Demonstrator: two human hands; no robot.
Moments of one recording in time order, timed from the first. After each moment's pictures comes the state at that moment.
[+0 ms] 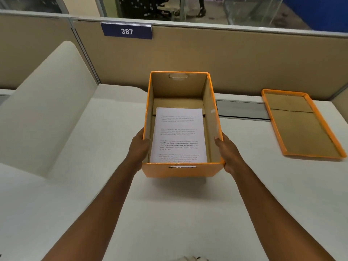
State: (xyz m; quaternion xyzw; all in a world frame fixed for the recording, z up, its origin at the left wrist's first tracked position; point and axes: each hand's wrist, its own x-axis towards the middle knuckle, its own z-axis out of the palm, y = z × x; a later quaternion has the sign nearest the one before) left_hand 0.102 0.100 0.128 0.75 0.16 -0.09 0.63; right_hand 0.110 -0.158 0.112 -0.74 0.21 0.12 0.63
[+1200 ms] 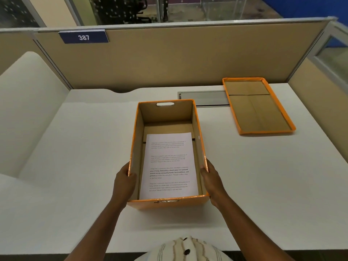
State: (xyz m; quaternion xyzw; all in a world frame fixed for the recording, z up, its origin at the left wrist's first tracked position) left_hand -0.033 -0.017 0.070 0.85 0.19 -0.04 0.48; right_hand -0.043 -0.270 0.064 -0.73 0.25 0.12 0.62
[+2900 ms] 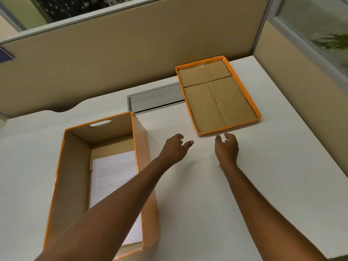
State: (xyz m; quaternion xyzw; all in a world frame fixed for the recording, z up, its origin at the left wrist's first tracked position) left_hand 0.140 -0.360 0.046 0.91 -0.04 -0.25 0.32; right_hand 0.094 -0.517 0.005 -0.70 0.45 -0.09 0.55
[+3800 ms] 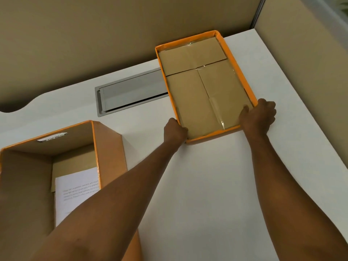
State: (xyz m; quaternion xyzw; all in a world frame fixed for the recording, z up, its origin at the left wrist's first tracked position) left_hand 0.234 -0.446 -0.023 0.87 0.11 -0.27 0.40; right_hand 0.188 -0.667 -0.037 -0.86 0.46 -0.11 0.20
